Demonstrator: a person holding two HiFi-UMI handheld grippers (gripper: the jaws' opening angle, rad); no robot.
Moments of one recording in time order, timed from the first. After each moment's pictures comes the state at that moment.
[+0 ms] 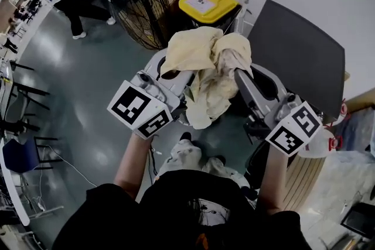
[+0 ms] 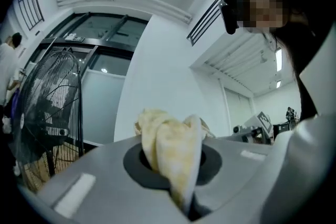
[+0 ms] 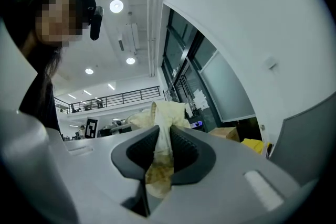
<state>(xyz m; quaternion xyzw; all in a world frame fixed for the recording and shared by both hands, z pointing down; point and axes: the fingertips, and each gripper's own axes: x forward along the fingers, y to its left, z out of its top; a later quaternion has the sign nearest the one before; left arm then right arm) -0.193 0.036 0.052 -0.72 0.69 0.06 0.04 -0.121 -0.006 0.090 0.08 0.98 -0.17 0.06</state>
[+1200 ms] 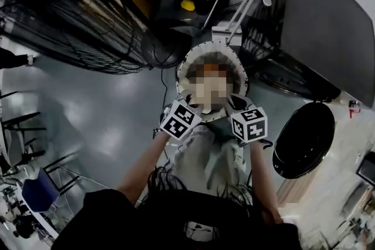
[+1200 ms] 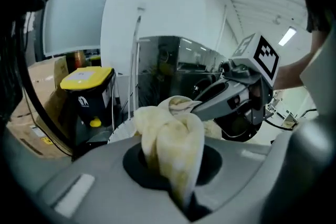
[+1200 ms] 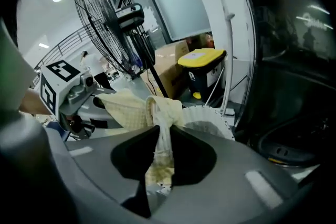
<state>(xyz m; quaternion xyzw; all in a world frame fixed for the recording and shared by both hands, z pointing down) -0.288 0.062 0.540 -0.75 0.53 -0.25 -0.30 -0.239 0.030 0.550 -0.10 0.89 -0.25 -0.37</state>
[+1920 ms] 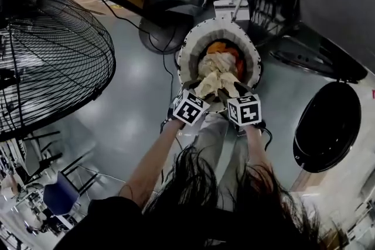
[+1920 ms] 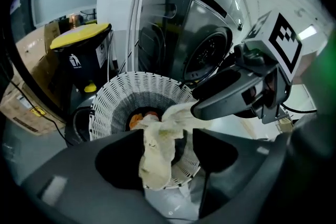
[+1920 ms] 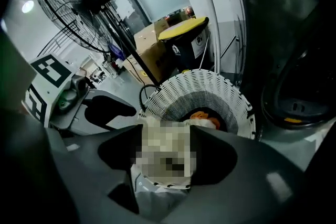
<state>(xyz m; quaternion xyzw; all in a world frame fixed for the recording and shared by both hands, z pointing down) -0.283 0.087 0.709 -0.70 0.48 -0.35 -0.40 -0.233 0.050 0.708 -0.15 0.83 -0.33 -0.42</state>
